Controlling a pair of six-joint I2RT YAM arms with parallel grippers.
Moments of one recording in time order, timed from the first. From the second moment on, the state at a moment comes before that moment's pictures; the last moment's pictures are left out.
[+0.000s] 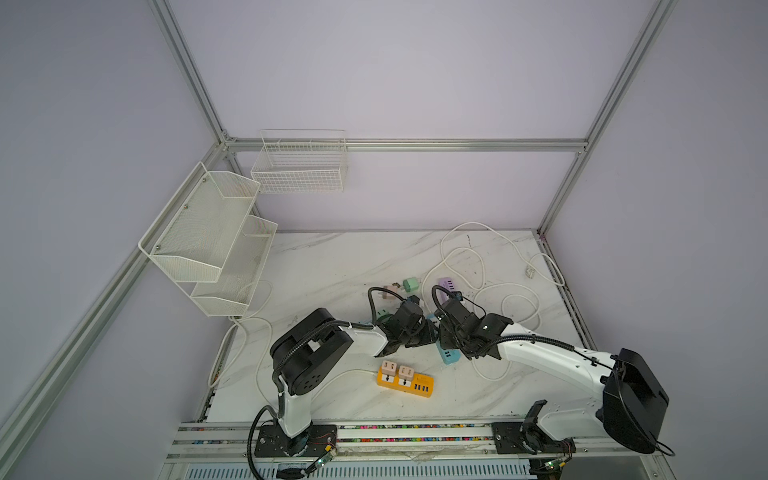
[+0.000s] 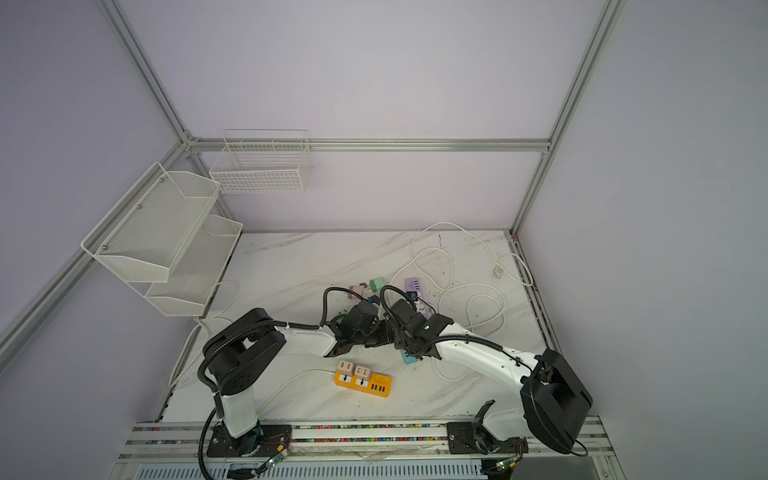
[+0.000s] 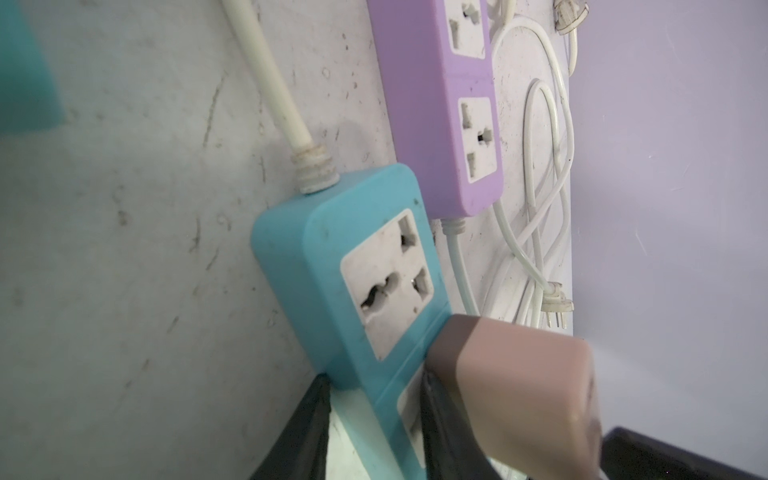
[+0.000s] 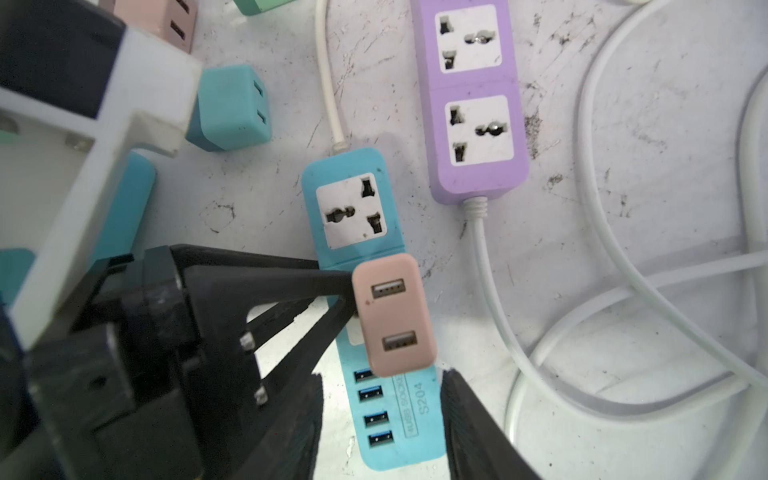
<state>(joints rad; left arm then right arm) -0.85 1.89 0.92 0.28 0.20 -0.97 0.83 1.36 0.88 -0.62 0.30 0.73</state>
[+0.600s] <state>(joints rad) -0.84 1.90 0.93 0.30 0.21 -0.99 0.73 1.45 0.85 -0.50 0.24 0.65</state>
